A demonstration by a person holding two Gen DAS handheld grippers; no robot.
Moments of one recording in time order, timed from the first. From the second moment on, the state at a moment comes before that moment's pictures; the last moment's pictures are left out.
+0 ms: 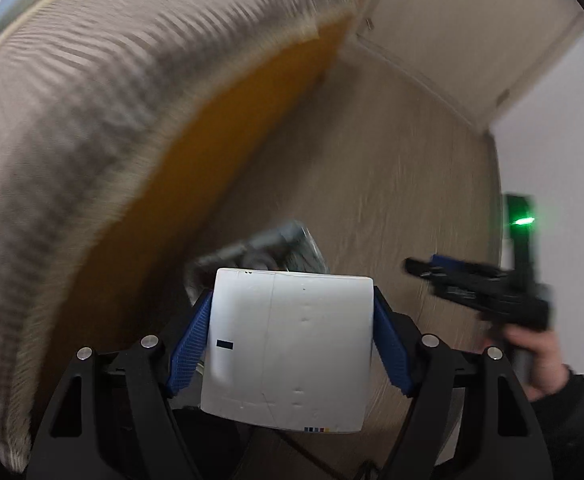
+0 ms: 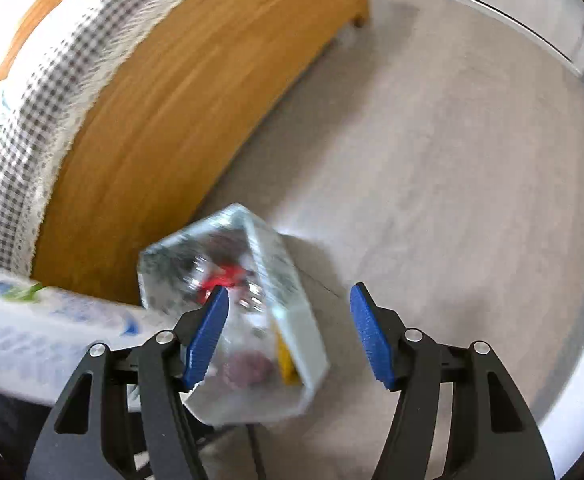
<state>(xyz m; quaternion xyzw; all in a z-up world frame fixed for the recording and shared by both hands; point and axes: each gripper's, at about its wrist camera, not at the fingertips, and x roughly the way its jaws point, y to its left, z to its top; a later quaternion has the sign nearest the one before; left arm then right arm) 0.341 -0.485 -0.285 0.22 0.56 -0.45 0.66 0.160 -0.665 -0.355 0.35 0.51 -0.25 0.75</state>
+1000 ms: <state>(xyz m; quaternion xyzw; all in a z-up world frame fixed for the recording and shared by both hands) 0.292 -0.505 -0.399 0.26 0.72 -0.37 0.53 0.176 -0.640 -0.349 0.30 0.55 -0.25 0.74</state>
